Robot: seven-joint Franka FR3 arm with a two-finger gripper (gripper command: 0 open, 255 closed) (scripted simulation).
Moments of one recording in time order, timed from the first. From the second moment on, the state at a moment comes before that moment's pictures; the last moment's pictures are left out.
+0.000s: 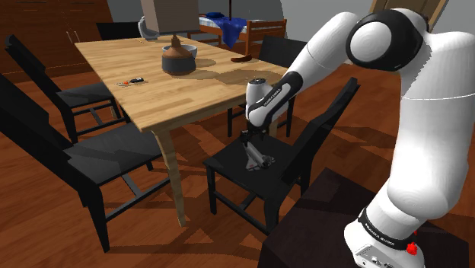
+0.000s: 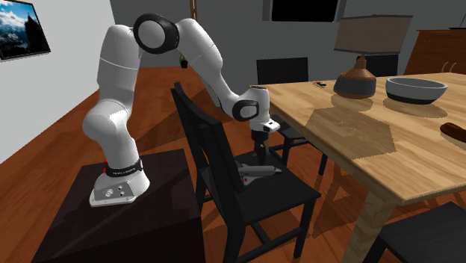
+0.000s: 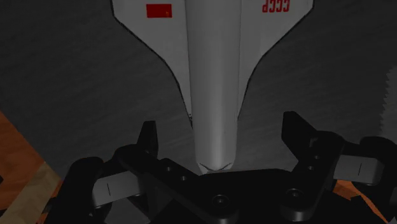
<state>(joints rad) -0.12 0.39 0.01 -2.16 -0.19 2.60 0.36</state>
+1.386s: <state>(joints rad) -0.12 0.46 0.00 -2.15 -0.21 2.66 0.37</state>
